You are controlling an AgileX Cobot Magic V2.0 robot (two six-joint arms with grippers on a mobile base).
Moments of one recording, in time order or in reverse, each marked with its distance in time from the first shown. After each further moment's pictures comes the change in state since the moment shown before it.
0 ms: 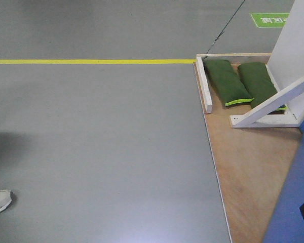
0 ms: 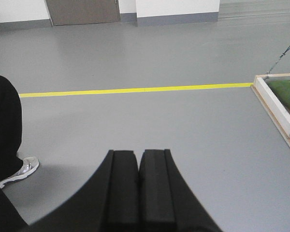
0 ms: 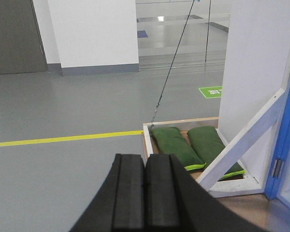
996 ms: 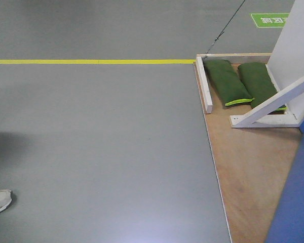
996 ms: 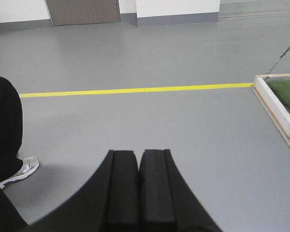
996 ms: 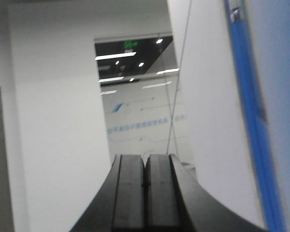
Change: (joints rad) left arm 0.000 0.000 0.000 0.000 0.000 0.000; right arm -0.236 0.271 -0.663 0.179 -0.168 0.000
